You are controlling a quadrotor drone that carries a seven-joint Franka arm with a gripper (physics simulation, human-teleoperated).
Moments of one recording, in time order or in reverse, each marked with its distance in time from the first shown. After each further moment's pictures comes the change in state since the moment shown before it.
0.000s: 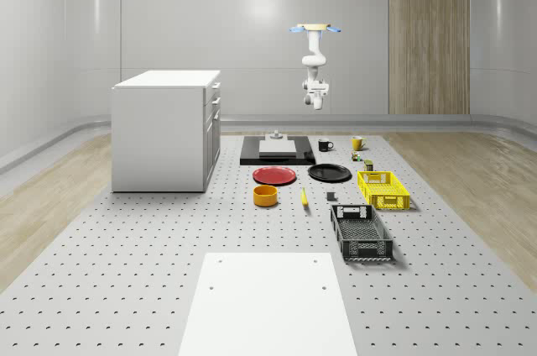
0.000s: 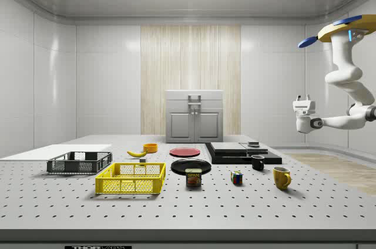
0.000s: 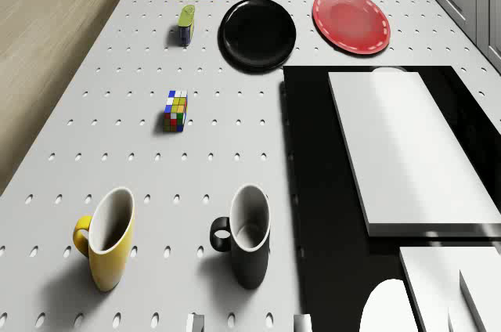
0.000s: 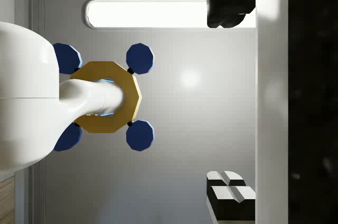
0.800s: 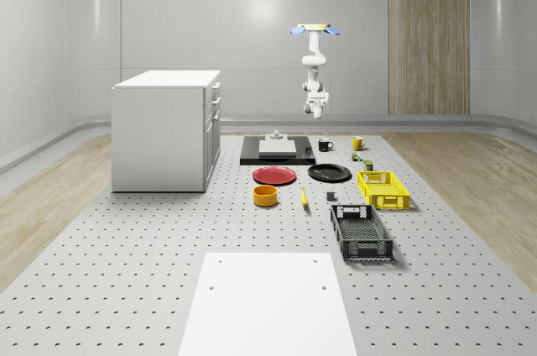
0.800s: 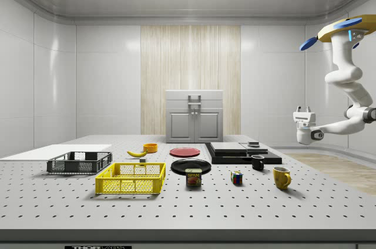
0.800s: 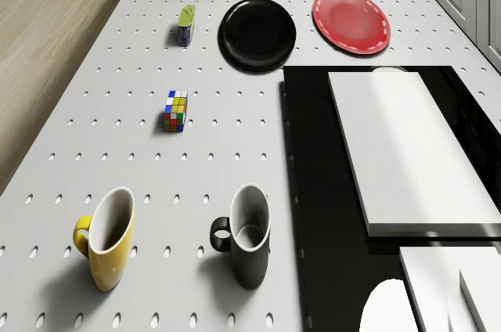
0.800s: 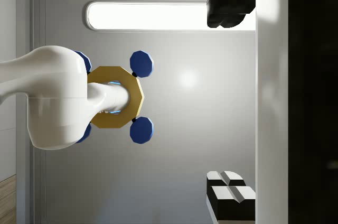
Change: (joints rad) arm -0.005 0.079 0.003 0.273 0.002 -0.182 -0.003
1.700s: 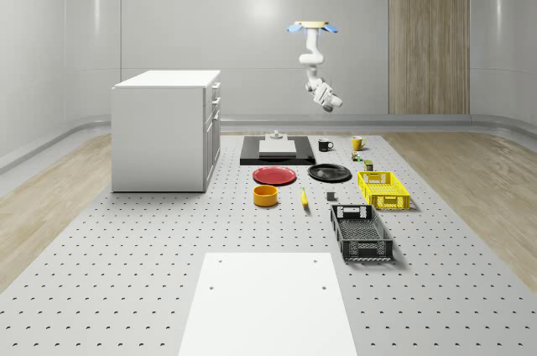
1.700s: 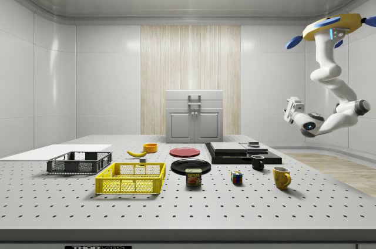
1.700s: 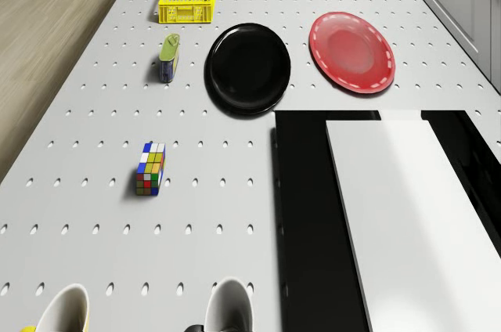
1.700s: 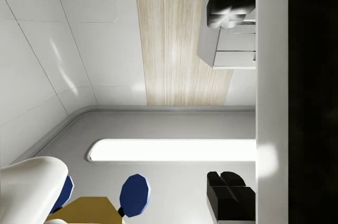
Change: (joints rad) arm 0.146 -0.019 -0.519 -0.196 0.806 -0.012 -0.131
